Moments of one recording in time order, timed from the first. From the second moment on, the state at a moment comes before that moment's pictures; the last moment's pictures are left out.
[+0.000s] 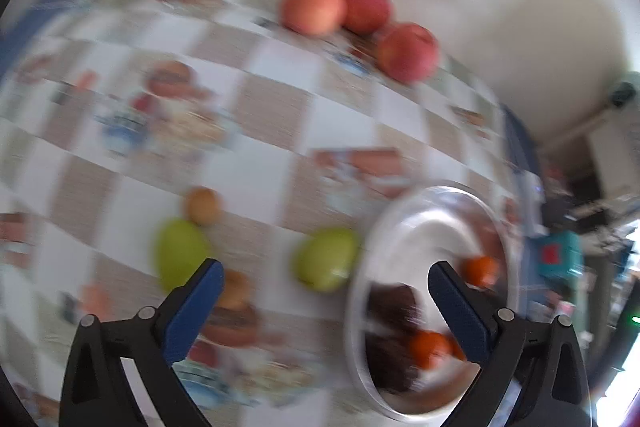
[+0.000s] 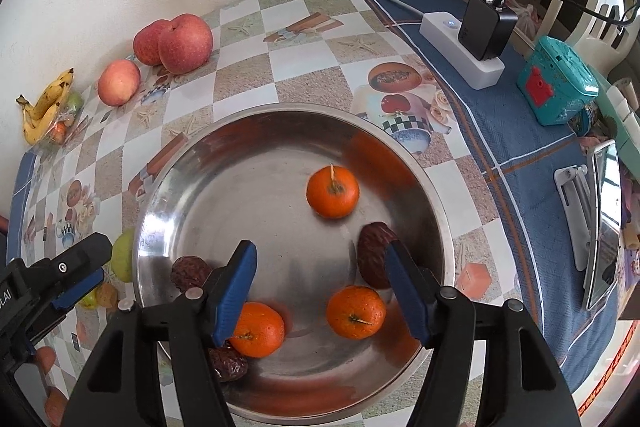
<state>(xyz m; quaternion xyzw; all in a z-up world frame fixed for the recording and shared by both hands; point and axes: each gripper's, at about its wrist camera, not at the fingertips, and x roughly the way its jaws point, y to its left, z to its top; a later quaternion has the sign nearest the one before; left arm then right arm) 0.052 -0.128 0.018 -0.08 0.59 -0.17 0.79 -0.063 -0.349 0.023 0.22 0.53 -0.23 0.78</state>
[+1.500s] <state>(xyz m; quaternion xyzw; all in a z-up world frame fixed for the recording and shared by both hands) 0.075 -0.031 -0.008 -0.10 0.60 -0.06 0.80 -0.005 -0.219 0.030 0.11 0.55 -0.12 0.82</state>
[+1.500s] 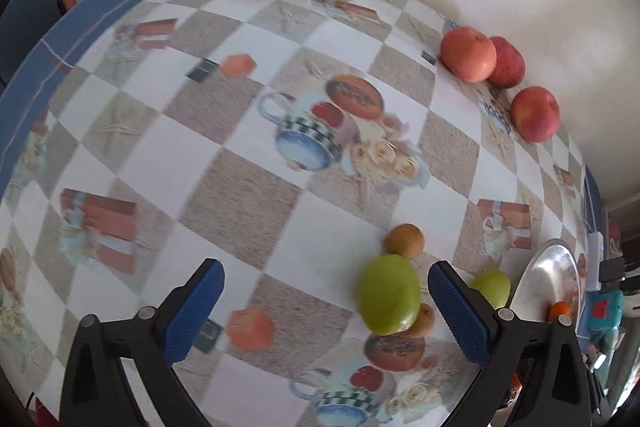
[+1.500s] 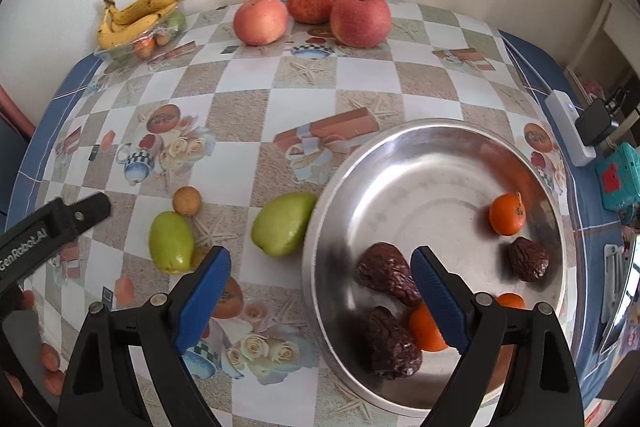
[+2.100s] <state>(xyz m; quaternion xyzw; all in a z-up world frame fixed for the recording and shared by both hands) 0.069 -0.074 -0.028 -0.10 0.63 -0.13 0.76 -0.009 -0.233 0.020 0.12 0.56 -0.14 0.81</state>
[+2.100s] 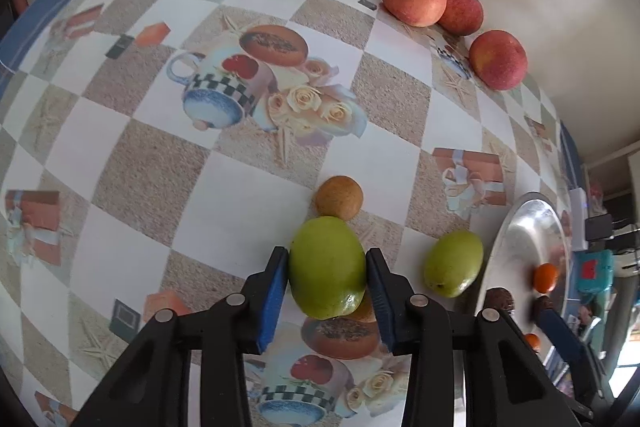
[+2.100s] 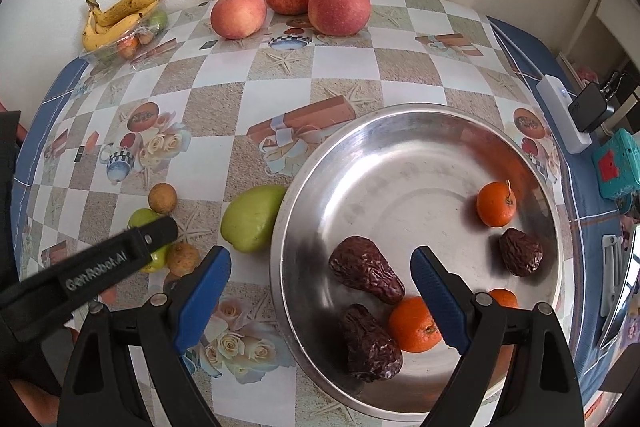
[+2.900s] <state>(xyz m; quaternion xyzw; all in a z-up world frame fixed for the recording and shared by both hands) 0.080 0.029 0.001 -0.23 0.60 -0.07 0.77 -0.005 -0.225 0.024 0.13 0.54 -0.10 0.82</state>
